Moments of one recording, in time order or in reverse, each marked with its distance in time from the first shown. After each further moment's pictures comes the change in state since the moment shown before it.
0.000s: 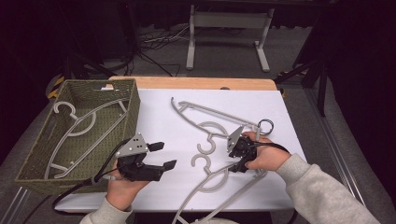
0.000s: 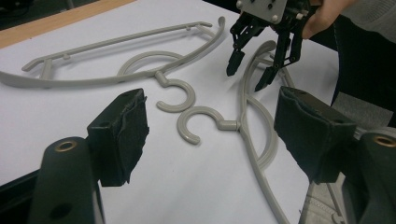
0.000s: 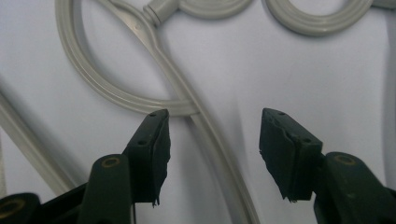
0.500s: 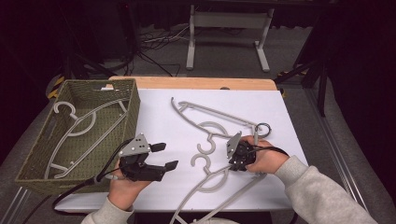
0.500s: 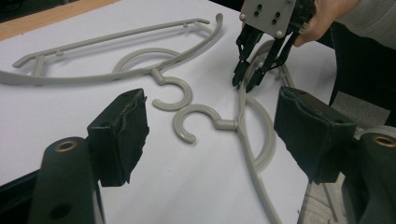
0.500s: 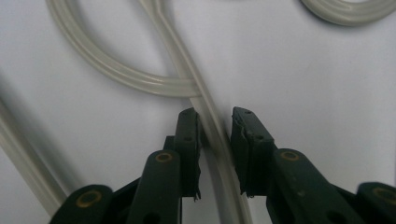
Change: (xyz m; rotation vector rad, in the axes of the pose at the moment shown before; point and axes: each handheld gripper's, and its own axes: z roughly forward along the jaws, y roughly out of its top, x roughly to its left) left arm 0.001 0.000 0.005 0.008 -0.014 -0.007; right arm 0.004 -0.004 0.010 0.037 -0.018 -0.123
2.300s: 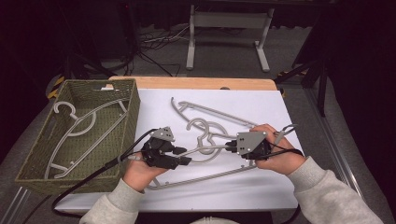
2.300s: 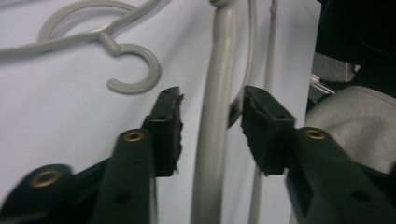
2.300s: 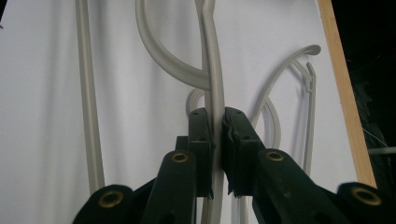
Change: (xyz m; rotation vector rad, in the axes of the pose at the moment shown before) left arm 0.018 0.020 0.059 0.261 -0.205 0.018; right arm 0.032 0.019 -0.084 -0.307 -0.369 -0.197
